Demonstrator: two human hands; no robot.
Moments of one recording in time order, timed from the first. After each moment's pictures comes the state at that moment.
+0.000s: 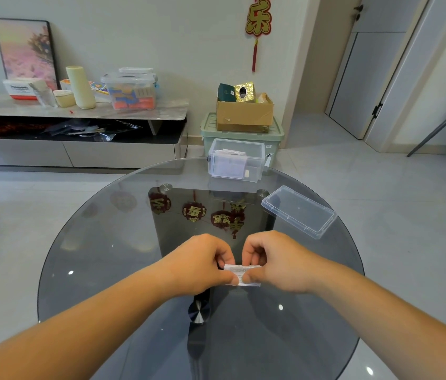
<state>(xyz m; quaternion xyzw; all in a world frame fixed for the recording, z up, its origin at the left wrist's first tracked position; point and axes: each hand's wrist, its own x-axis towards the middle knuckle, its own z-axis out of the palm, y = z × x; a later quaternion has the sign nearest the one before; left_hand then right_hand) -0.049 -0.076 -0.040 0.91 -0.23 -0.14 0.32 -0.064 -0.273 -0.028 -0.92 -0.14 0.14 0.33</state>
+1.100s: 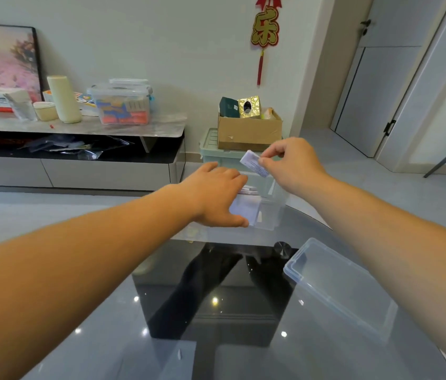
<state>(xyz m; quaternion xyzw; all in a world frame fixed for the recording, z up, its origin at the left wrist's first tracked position) 0.209 -0.107 0.008 0.93 -0.34 0.08 -0.11 0.212 -0.291 0.031 -0.92 -0.03 -0.19 0.33</state>
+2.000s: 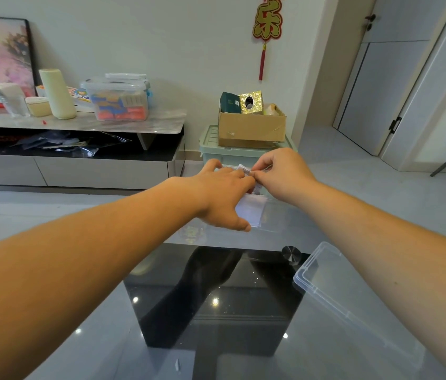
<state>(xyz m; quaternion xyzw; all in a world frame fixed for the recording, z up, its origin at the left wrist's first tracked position) 0.233 -0.118 -0.004 0.93 -0.36 0.02 -0.09 0.247 -0.284 -0.007 -0.94 -0.06 -0.13 0.30</state>
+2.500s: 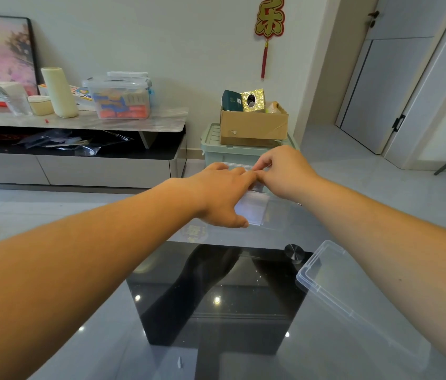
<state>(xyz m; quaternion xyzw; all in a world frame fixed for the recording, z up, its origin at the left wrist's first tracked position) 0.235 -0.112 -0.012 0.92 -0.38 0.04 -0.06 0.248 -0.283 -0.003 -0.96 -0.07 -0.11 0.26</state>
